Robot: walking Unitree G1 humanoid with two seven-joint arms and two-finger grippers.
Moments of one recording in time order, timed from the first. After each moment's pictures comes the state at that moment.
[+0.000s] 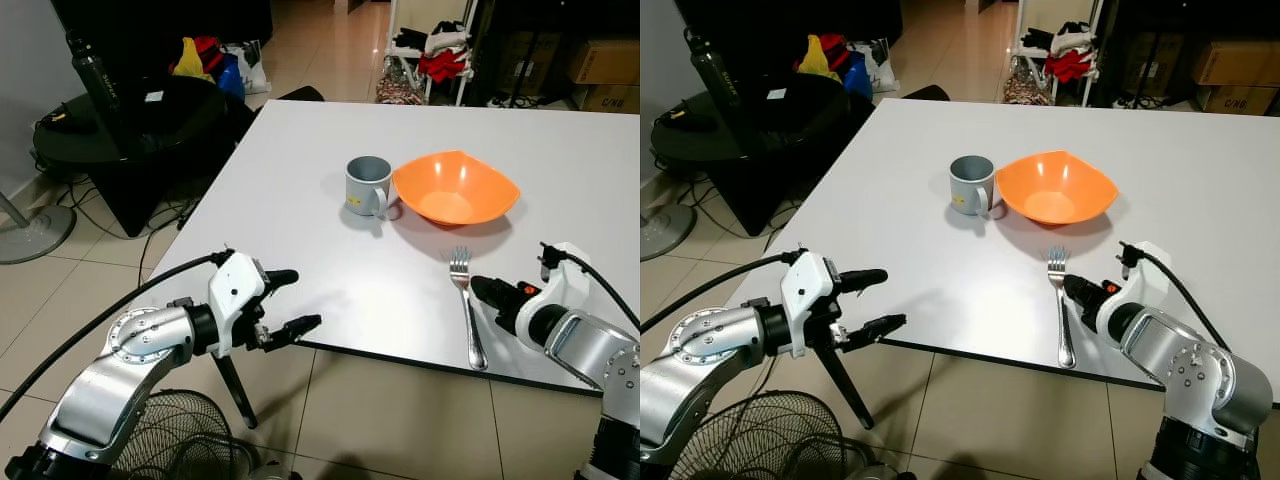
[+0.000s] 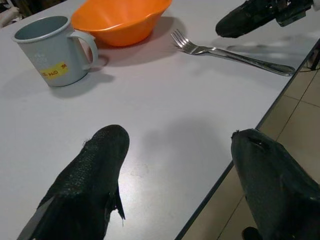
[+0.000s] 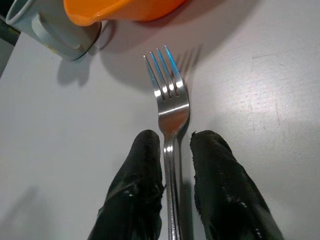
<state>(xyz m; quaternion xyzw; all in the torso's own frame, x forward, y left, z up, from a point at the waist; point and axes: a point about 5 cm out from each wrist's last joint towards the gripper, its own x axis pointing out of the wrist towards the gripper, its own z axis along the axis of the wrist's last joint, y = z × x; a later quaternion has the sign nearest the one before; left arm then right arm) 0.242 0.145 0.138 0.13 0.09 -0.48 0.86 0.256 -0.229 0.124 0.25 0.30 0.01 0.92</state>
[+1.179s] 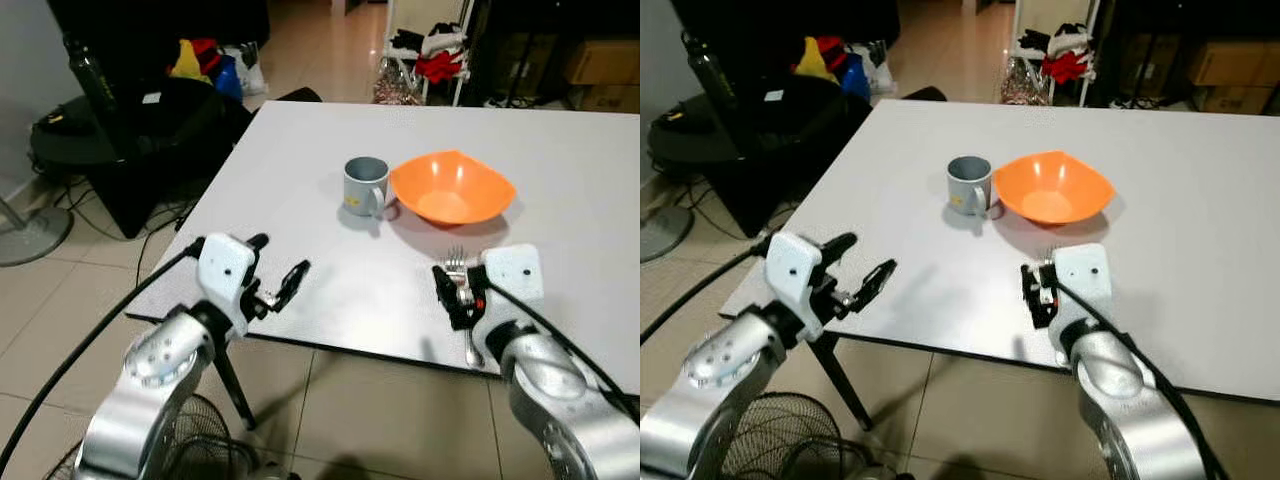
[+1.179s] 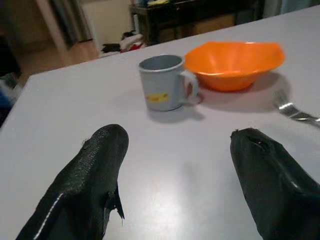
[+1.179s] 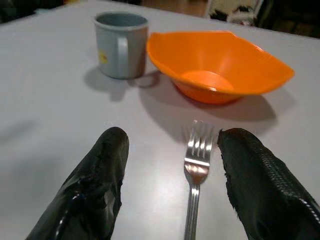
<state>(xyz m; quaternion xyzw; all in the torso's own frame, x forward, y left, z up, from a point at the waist) 0.237 0.136 0.148 0.06 0.03 -0.25 0.97 0.222 -0.161 0.146 -0.08 0.13 0.05 0.99</state>
